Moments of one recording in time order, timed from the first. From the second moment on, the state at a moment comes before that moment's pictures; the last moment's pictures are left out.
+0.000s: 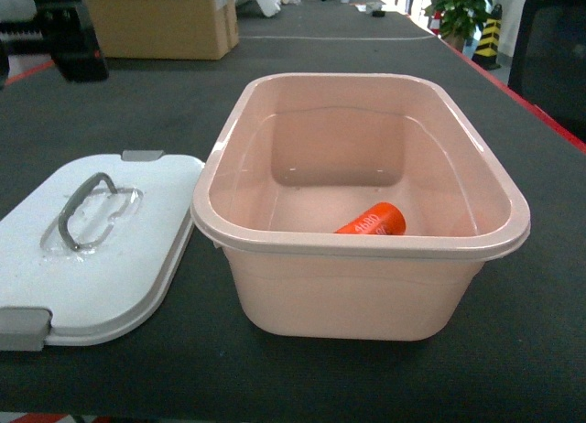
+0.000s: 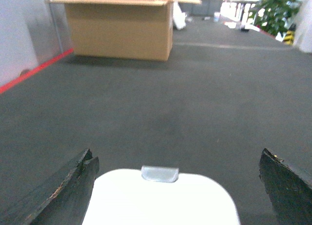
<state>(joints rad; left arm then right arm) -0.04 1.83 0.86 0.99 -0.09 -0.02 0.00 0.00 0.01 -0.01 0.00 0.00</state>
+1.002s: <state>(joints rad) 0.02 2.19 0.98 0.87 -0.07 0.00 0.00 0.00 0.01 -0.01 0.00 0.00</state>
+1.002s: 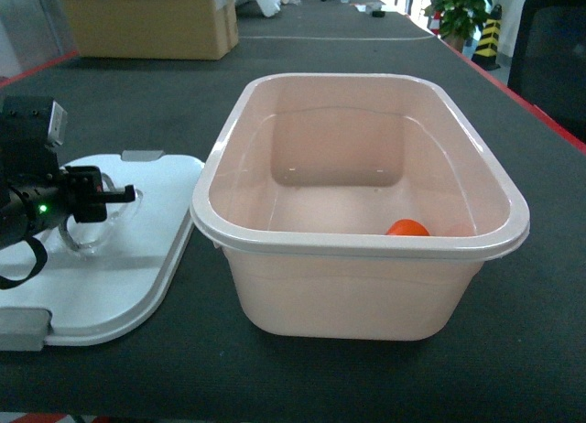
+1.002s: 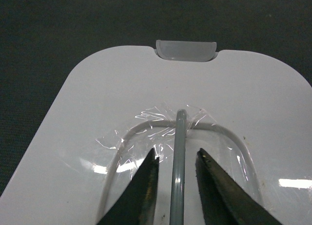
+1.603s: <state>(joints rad) 0.02 2.11 0.99 0.78 -0.08 -0.03 0.00 0.00 0.01 -0.01 0.00 0.00</state>
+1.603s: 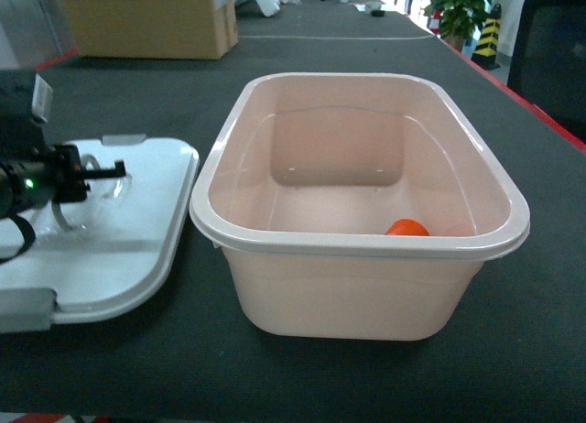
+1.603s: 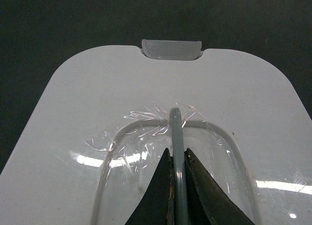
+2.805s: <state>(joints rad) -0.67 1.93 1.42 0.12 -0.55 -0.26 0.00 0.00 0.01 -0.01 0.00 0.00</state>
